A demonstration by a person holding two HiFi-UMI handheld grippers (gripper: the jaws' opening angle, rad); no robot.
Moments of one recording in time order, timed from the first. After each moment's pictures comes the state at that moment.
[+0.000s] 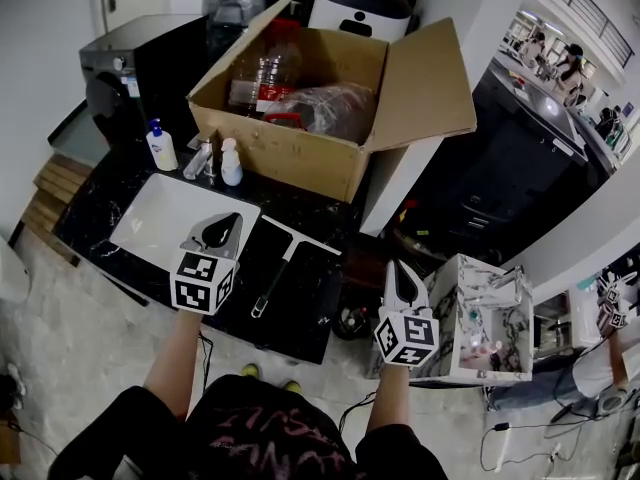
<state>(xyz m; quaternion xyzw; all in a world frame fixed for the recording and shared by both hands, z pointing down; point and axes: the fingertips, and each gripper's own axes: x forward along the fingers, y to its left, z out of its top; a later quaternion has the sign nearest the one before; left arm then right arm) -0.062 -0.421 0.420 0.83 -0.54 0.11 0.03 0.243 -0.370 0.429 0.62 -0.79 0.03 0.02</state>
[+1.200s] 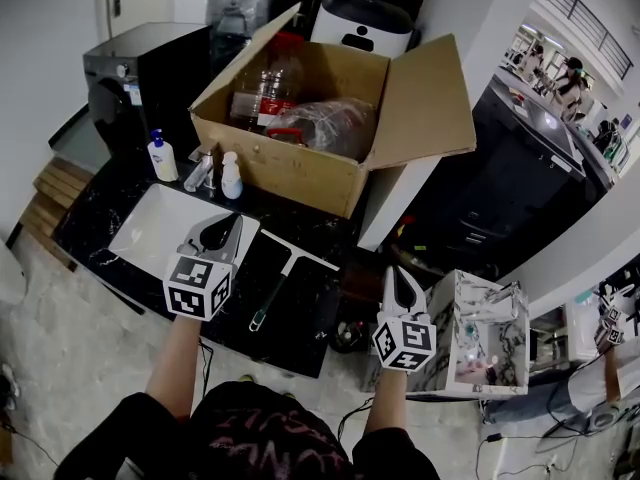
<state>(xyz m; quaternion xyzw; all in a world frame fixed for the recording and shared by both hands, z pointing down) -0.063 -0.432 0.383 0.84 -0.54 0.06 0.02 0.241 -0.391 0.417 0.62 -0.79 0.01 0.02</state>
